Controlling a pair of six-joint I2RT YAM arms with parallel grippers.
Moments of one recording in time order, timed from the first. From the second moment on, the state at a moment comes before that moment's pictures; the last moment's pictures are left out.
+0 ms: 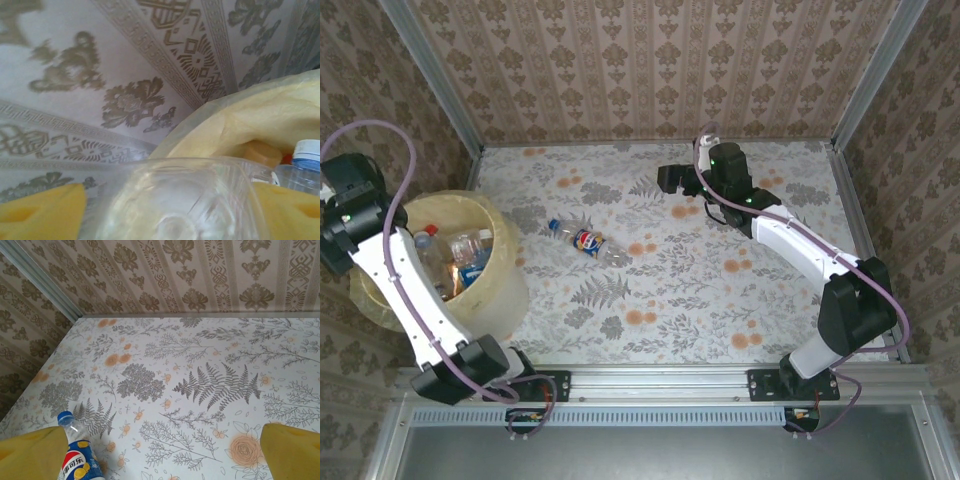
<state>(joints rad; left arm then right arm) 0.54 1.31 1.76 -1.38 -0.53 -0.05 0.42 1.57 1.26 -0.09 -0.08 0.35</state>
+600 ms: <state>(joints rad) 0.48 1.28 1.62 -1.31 -0.36 -0.11 0.42 1.57 1.26 -0.12 -0.08 0.35</state>
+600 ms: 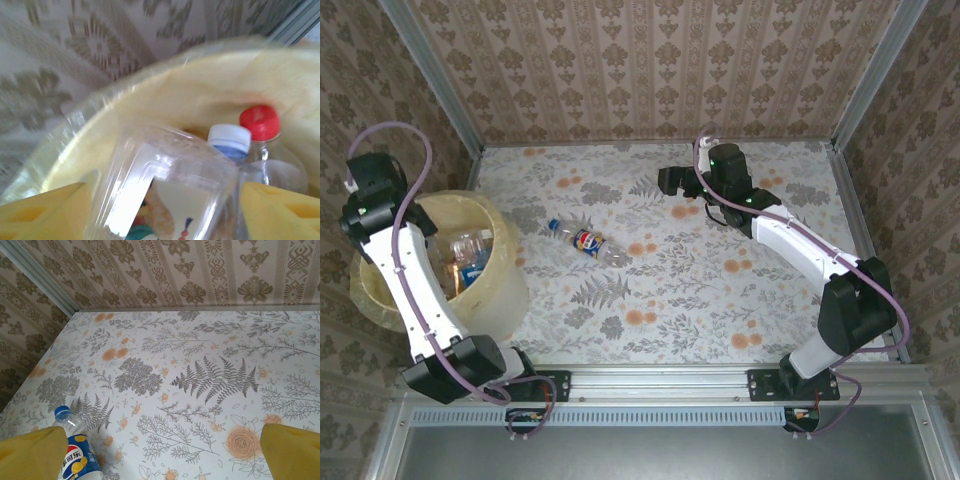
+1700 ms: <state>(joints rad) 0.41 1.08 1.42 -1.12 0.05 -0.24 0.50 1.73 1.24 -0.03 -0.19 0.29</state>
